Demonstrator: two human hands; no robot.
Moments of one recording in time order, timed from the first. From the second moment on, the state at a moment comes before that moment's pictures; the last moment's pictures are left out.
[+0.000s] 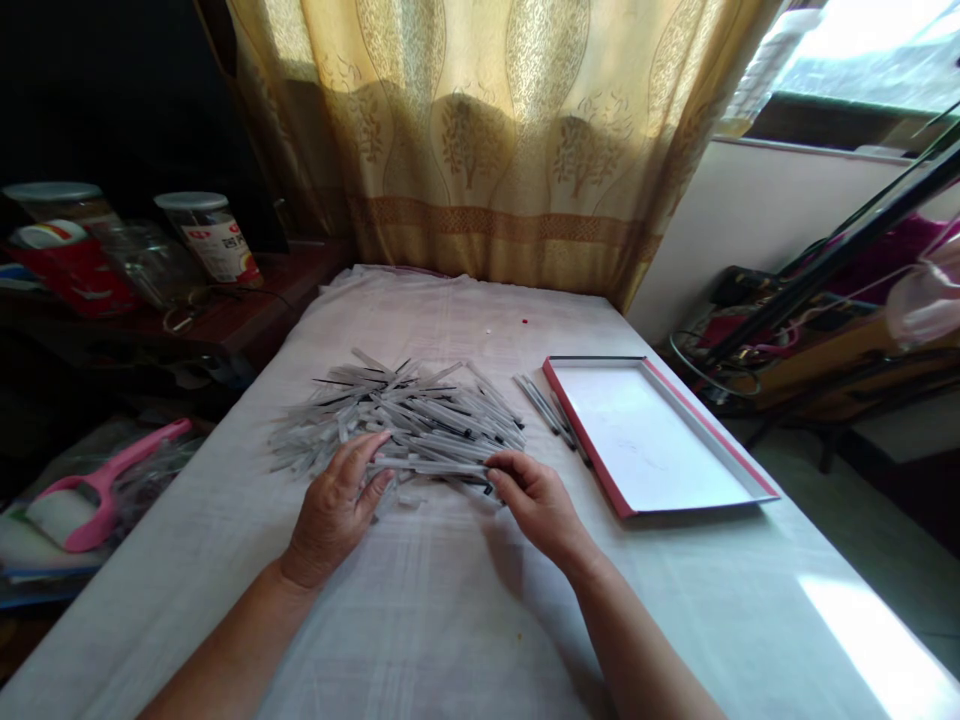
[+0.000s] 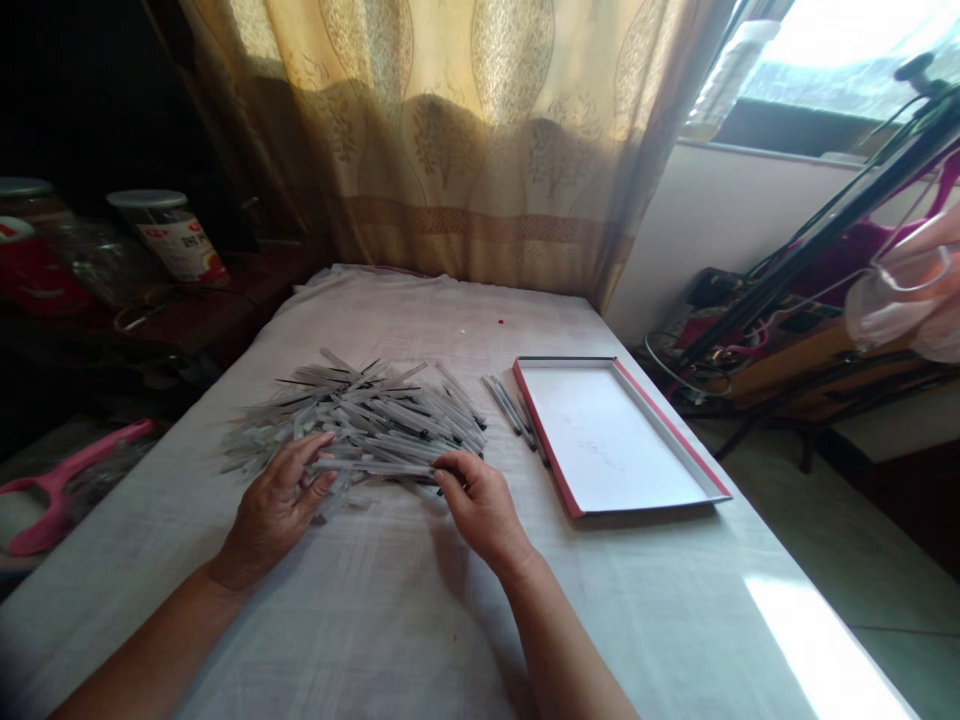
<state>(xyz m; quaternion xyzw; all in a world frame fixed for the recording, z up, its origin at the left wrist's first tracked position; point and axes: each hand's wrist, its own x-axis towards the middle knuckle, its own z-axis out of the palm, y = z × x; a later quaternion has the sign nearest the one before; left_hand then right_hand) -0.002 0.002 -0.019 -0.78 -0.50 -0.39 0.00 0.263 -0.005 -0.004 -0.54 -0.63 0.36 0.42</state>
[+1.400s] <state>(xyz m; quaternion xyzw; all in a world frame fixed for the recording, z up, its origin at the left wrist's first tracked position) 0.004 -0.001 -0.014 -0.58 -0.54 -0.47 -0.40 0.257 -0.007 0.000 -0.52 -0.49 0.46 0.53</state>
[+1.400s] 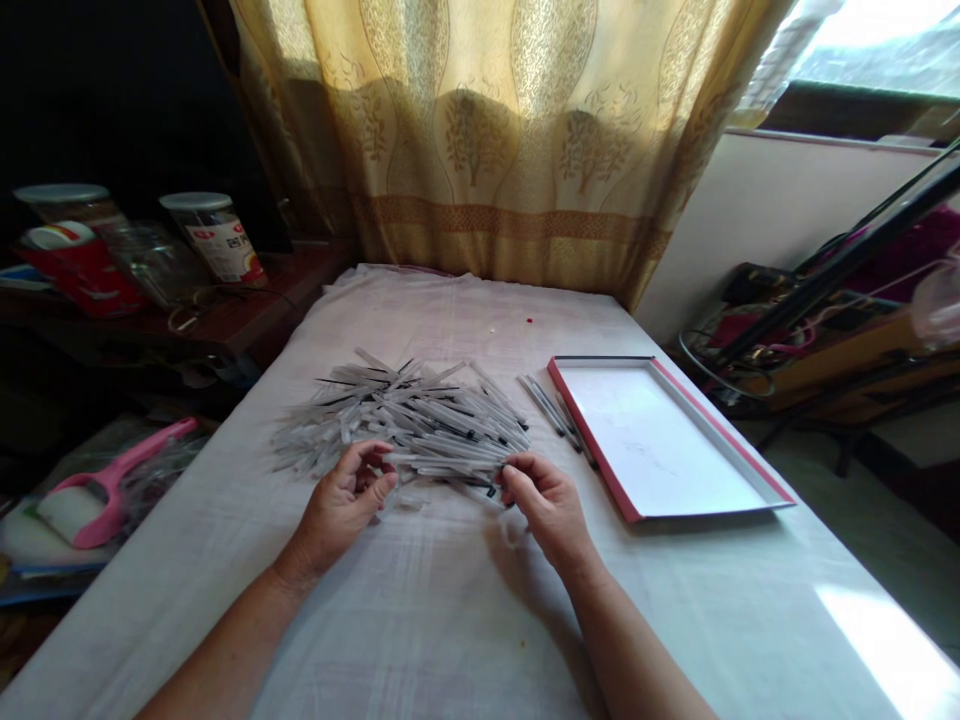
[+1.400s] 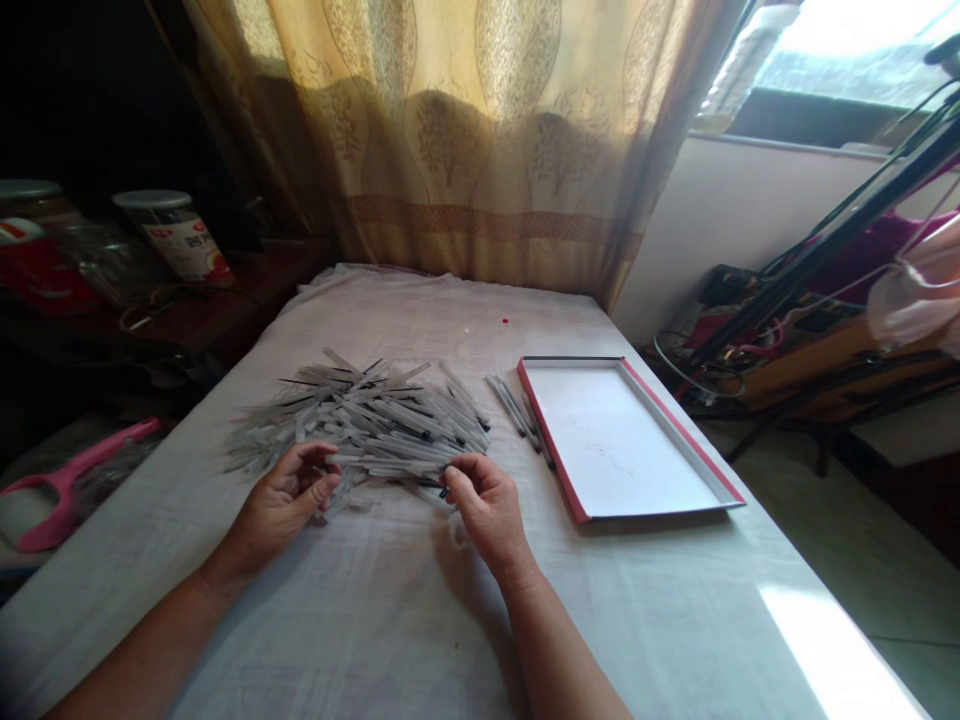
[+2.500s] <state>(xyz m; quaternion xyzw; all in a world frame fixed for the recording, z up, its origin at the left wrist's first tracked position) 0.003 -0.003 -0.011 -0.64 -0.55 -0.41 -0.34 0.247 -0.007 -0.003 -0.53 -0.51 0.44 0.52</state>
